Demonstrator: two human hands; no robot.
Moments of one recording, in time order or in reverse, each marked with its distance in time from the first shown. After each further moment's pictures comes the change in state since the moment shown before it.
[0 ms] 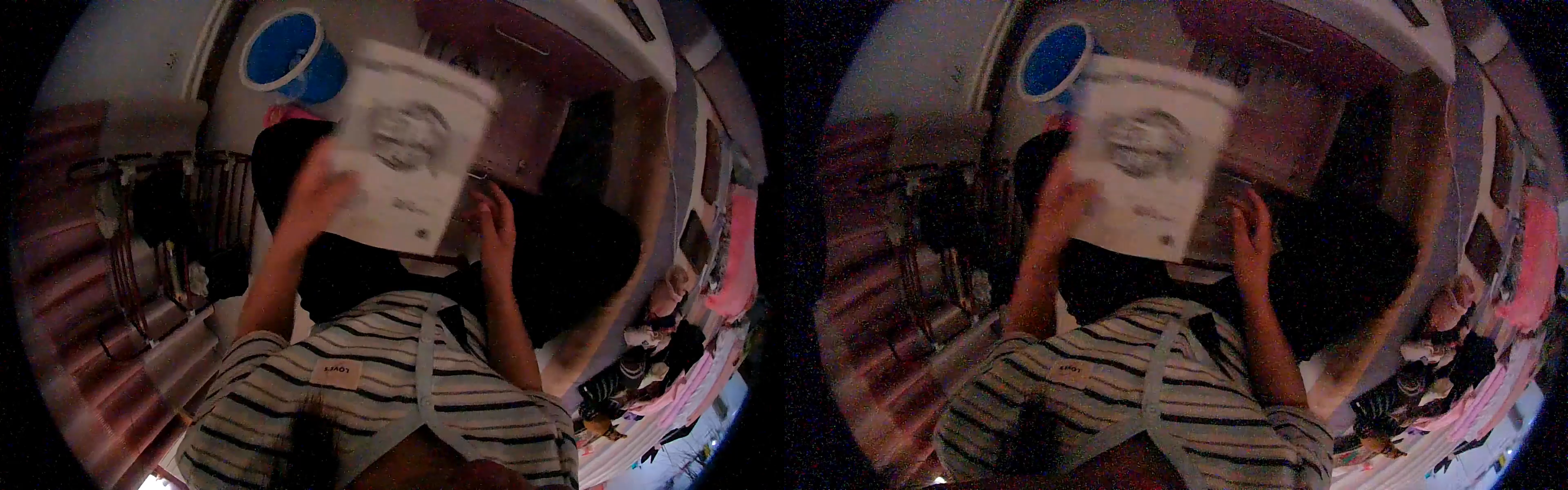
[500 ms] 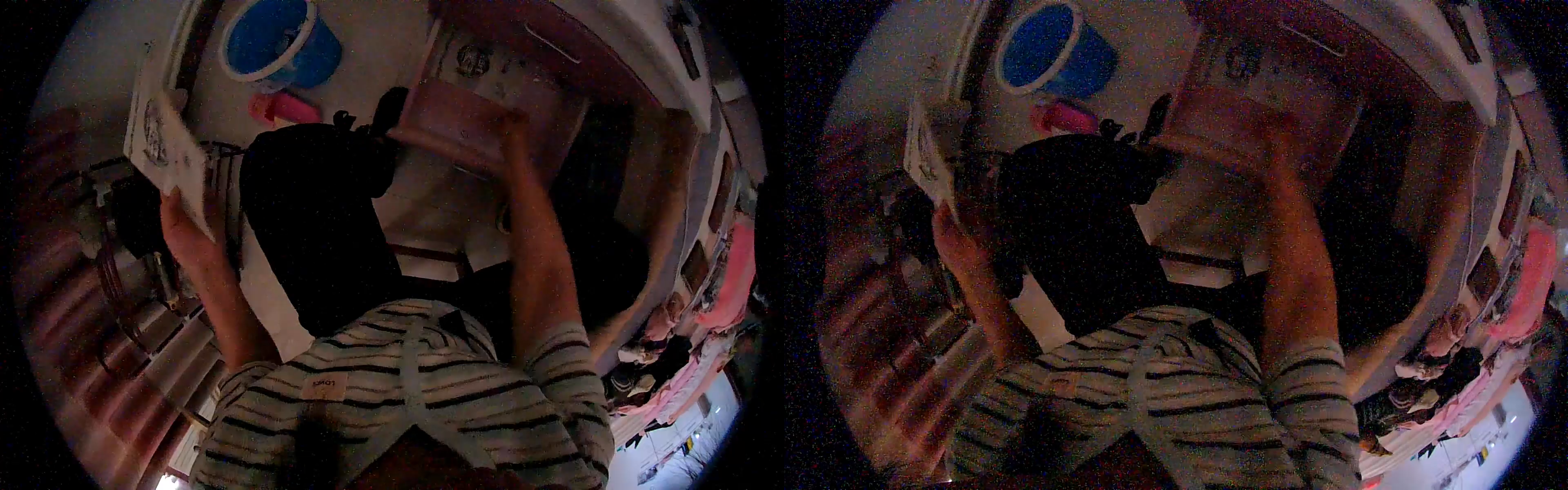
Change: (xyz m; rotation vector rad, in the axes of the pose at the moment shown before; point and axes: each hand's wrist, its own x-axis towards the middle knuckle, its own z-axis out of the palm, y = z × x) left_hand -0.004 -0.007 -0.133 -0.408 0.780 0.092; right_hand 0.265 0.084 -0.016 -0.310 0.200 -0.043
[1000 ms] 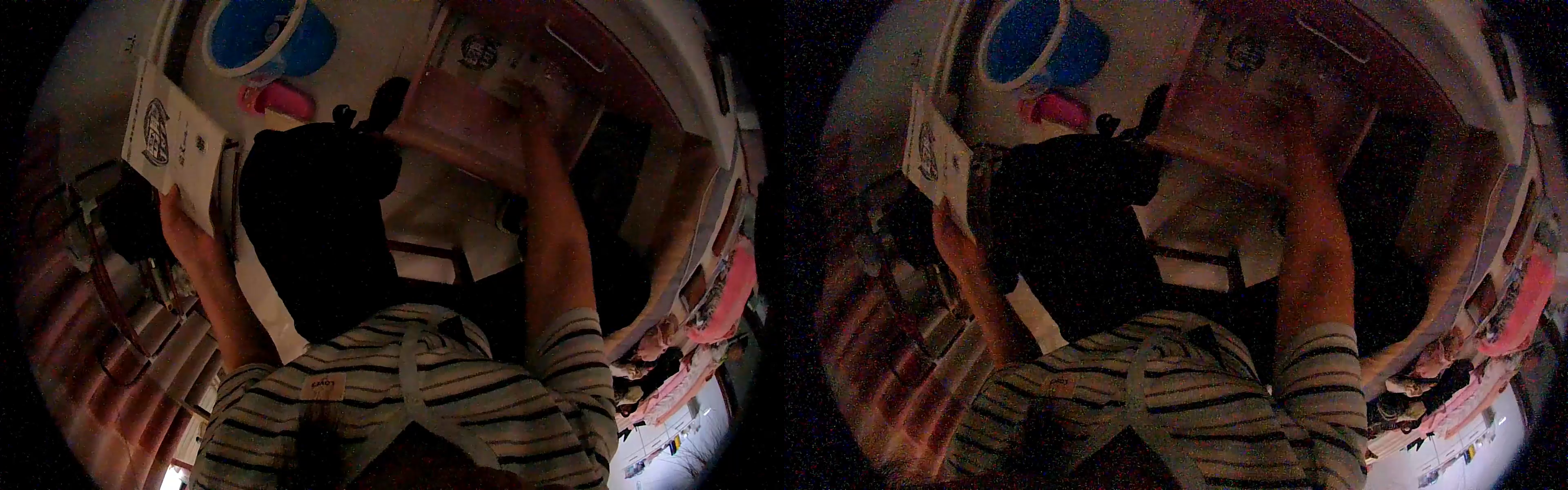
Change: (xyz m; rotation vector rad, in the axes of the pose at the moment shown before) left_hand 0.034 -0.030 0.000 -0.205 0.009 -0.118; right_hand 0.080 -0.010 0.000 -0.318 0.105 -0.253
